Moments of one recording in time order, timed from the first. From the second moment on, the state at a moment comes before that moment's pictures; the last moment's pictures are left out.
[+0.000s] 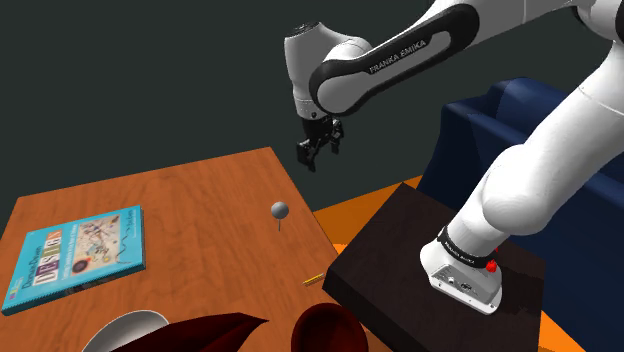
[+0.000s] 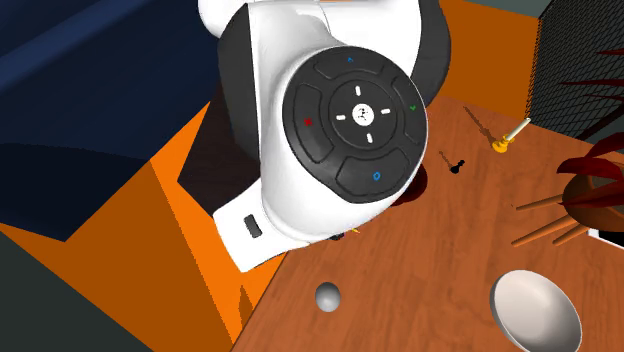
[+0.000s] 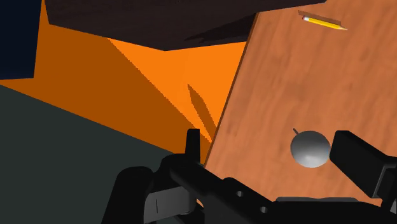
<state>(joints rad) 0.03 -0.11 0.29 -2.34 -0.11 2.00 0.50</state>
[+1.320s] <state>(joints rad) 0.19 0.63 0.27 -1.85 -0.40 2.11 0.81</state>
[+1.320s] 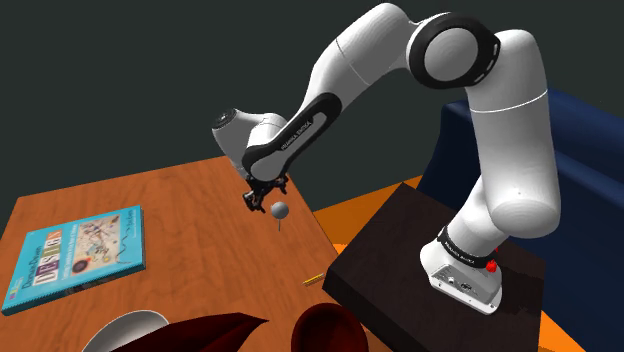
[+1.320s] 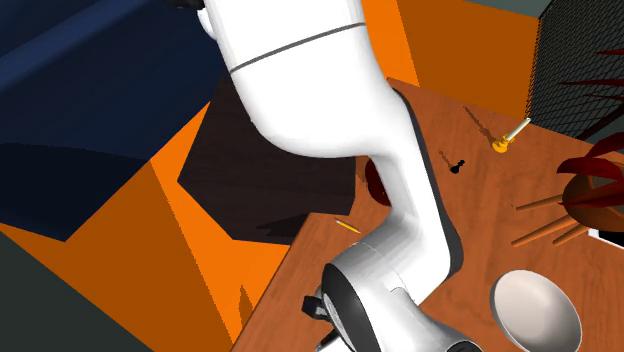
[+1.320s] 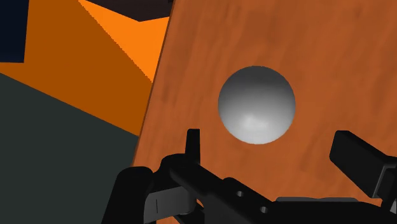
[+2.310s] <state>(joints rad) 0.19 0.67 0.25 -1.87 -0.42 2.17 0.83</state>
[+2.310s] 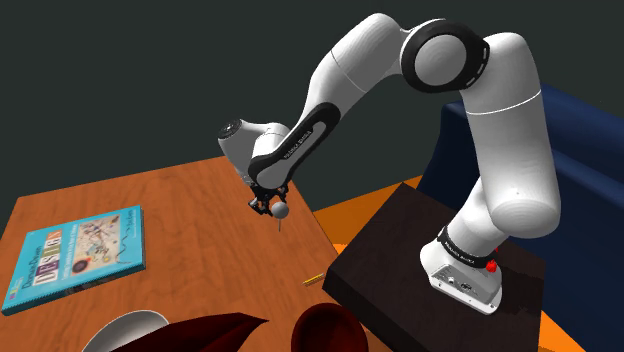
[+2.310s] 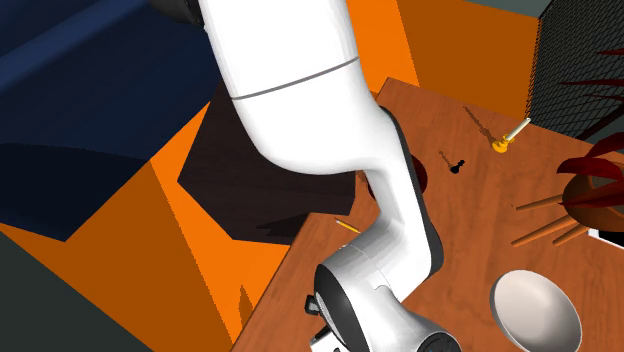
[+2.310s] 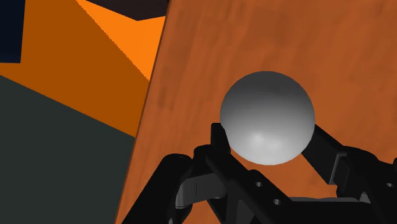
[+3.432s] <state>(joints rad) 0.18 0.58 0.27 -1.89 -0.39 2.10 0.80</state>
